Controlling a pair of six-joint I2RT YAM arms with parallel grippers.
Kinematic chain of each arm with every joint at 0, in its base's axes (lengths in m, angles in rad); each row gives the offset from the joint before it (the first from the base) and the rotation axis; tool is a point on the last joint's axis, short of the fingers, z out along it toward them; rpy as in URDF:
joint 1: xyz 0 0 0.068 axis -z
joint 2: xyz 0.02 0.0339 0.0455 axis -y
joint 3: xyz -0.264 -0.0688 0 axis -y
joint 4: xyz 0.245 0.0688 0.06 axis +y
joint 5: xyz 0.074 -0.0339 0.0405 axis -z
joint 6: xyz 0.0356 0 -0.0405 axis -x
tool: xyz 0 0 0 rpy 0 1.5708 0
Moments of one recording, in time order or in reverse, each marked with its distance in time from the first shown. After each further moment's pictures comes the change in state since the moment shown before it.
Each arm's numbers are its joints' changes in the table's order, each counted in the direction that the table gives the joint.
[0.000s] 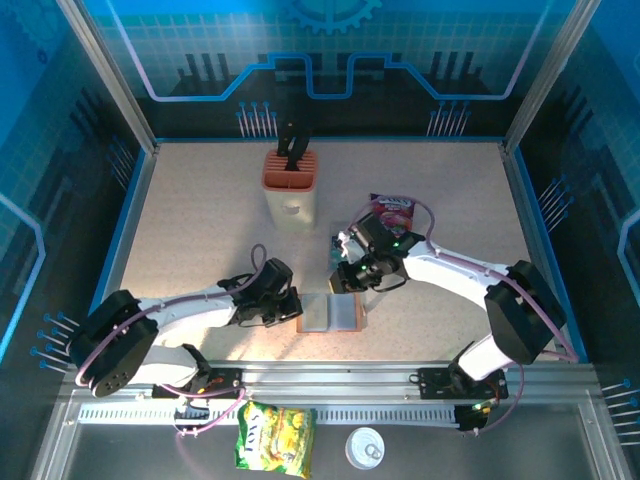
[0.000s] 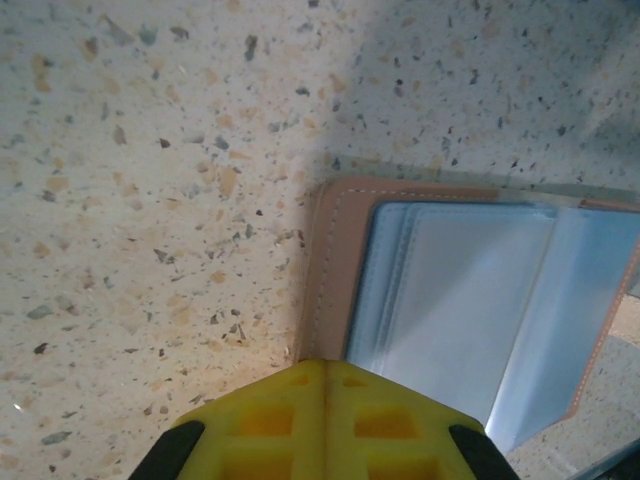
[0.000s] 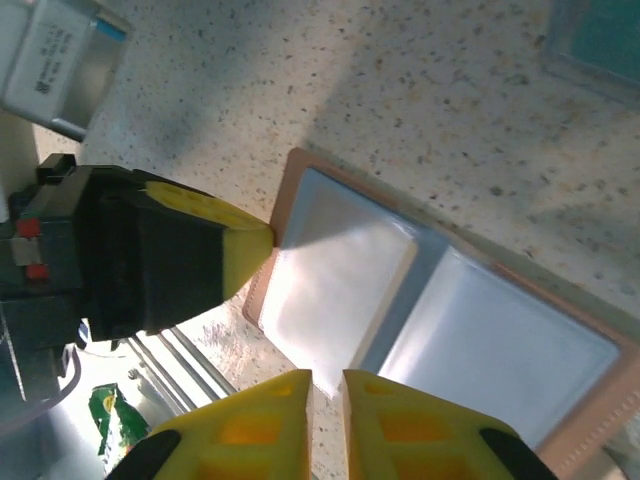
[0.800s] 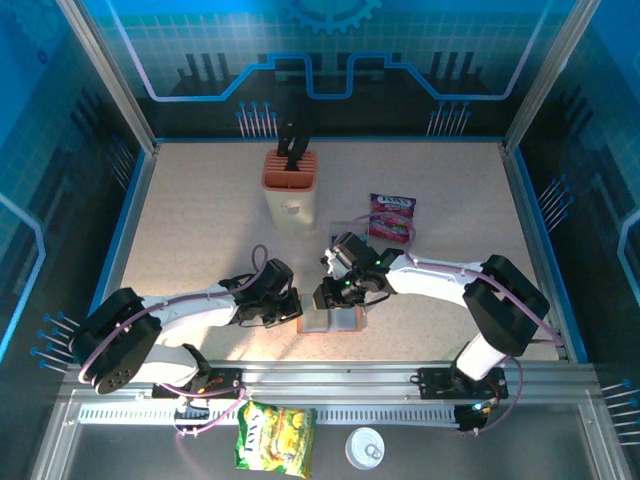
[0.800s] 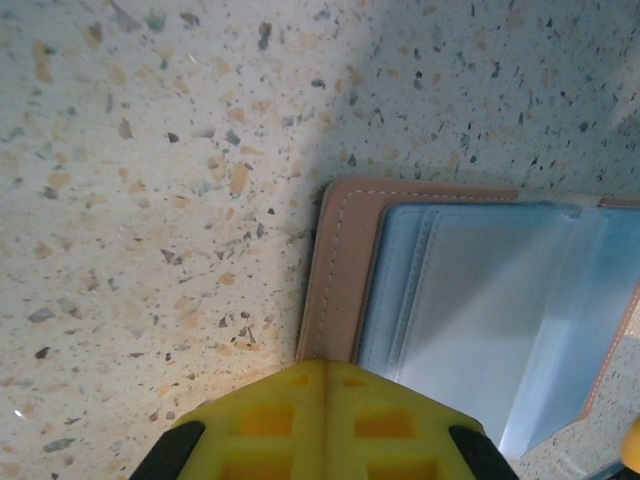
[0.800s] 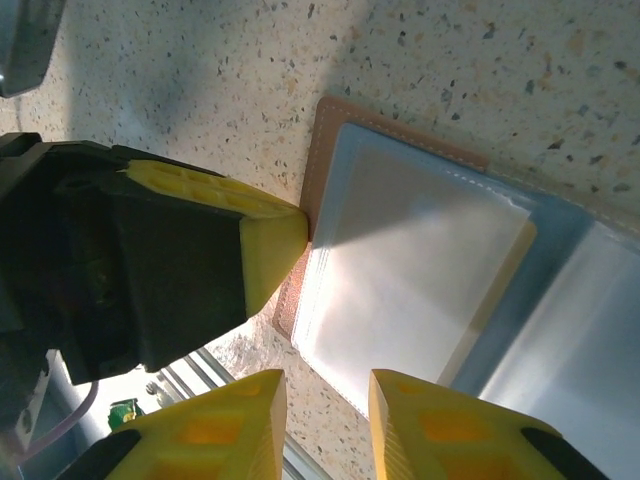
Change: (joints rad) left arm 0.000 -0.014 0.001 0.000 0.005 0.000; right arm -0.124 -0.089 -0.056 -0.167 0.006 -0.191
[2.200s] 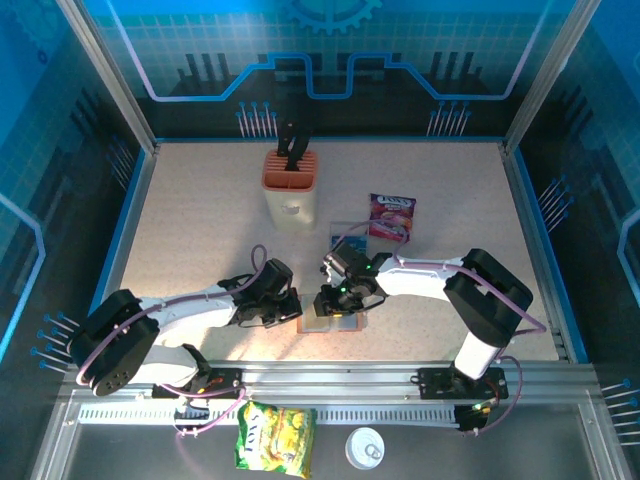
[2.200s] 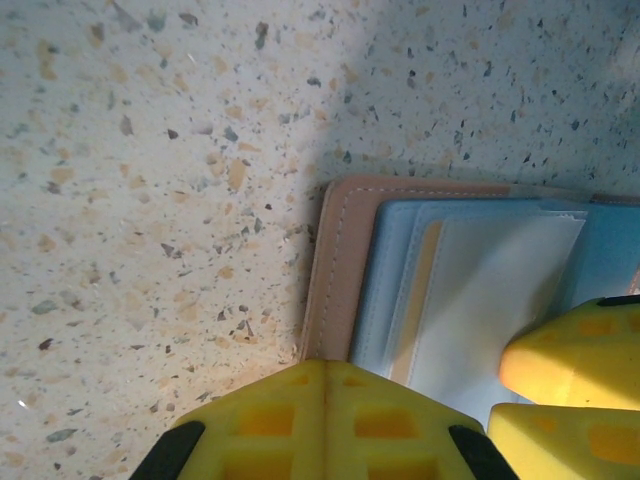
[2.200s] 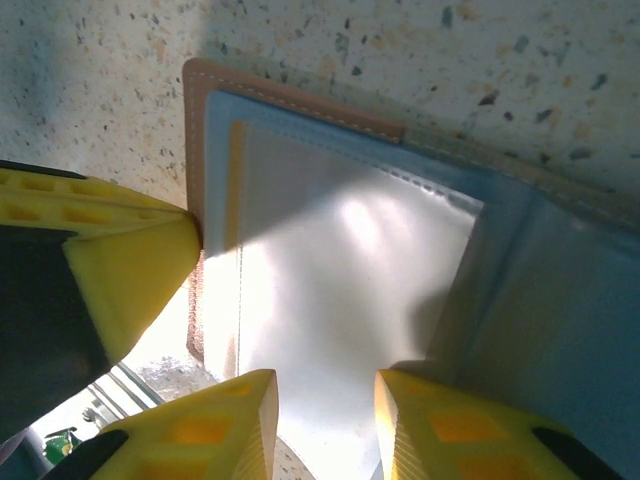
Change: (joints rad) left arm 0.000 0.013 -0.002 0.005 0.000 0.000; right arm -0.027 -0.085 0.000 0.021 0.061 -0.025
